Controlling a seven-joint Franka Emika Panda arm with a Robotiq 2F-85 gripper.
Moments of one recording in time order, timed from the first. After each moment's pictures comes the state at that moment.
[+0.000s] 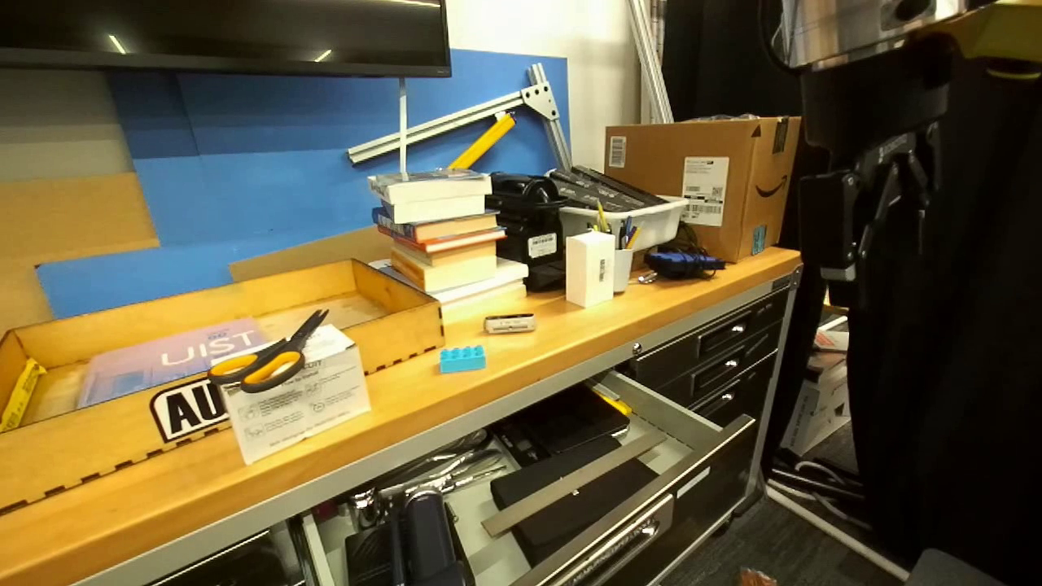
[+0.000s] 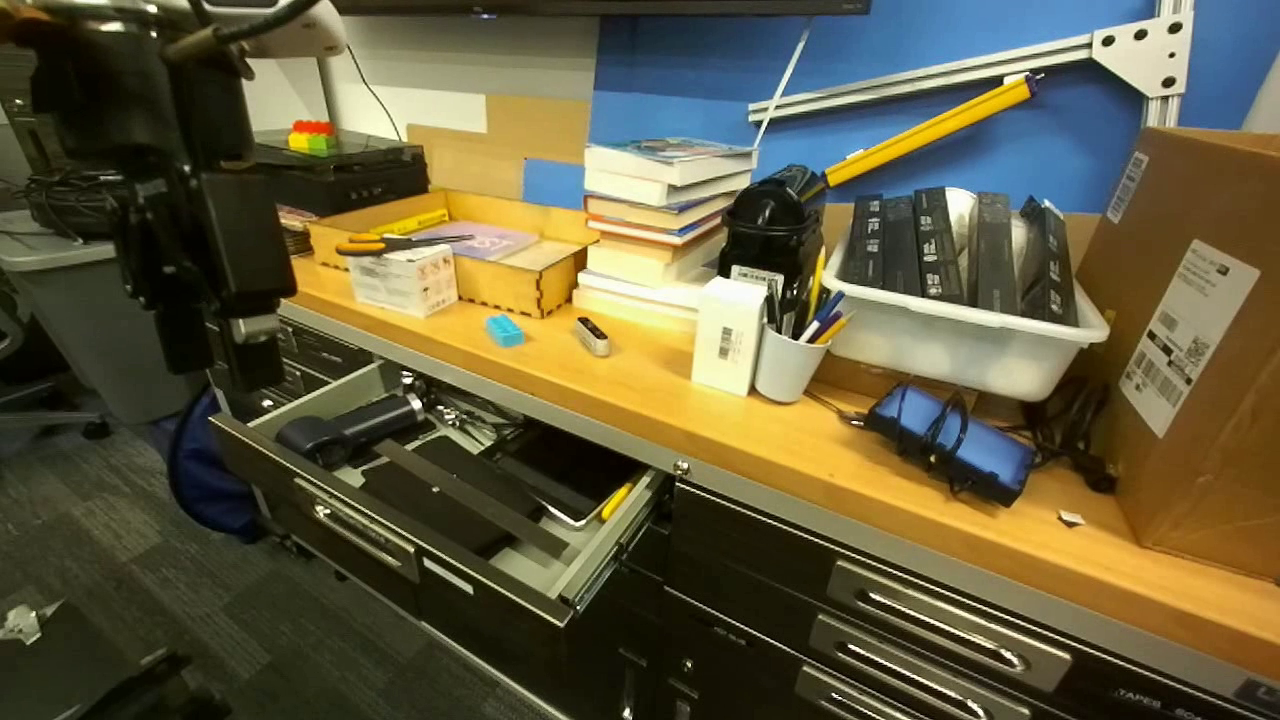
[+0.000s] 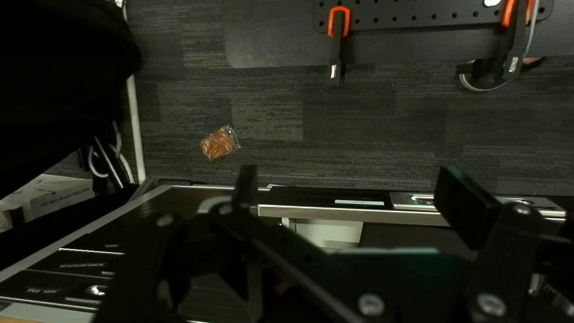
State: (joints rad) arm -0.06 -0.78 0.05 -2.58 -0.22 1.65 0.03
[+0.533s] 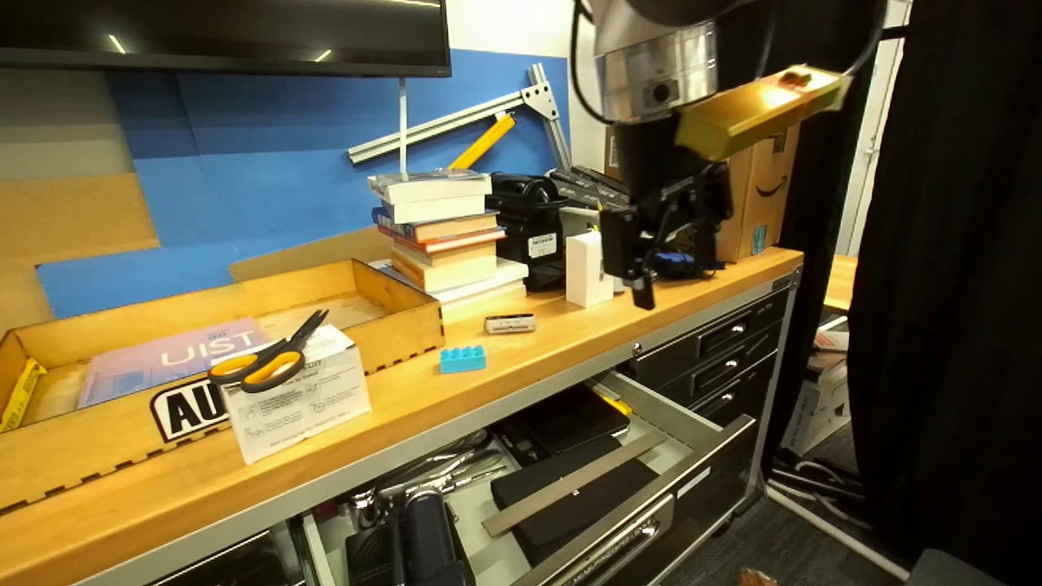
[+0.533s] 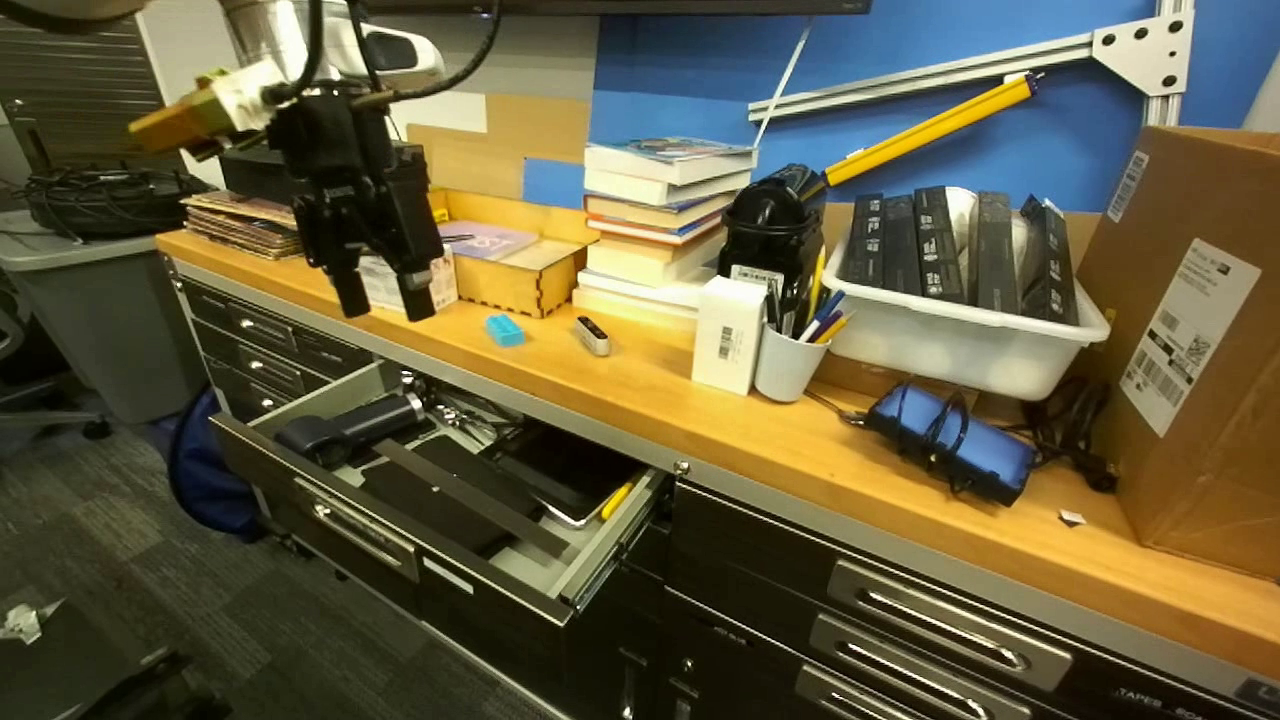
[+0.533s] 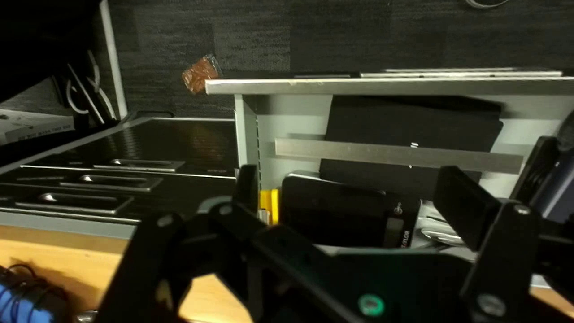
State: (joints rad) arm -0.02 -0.39 0.14 -2.38 -0.22 1.93 0.19
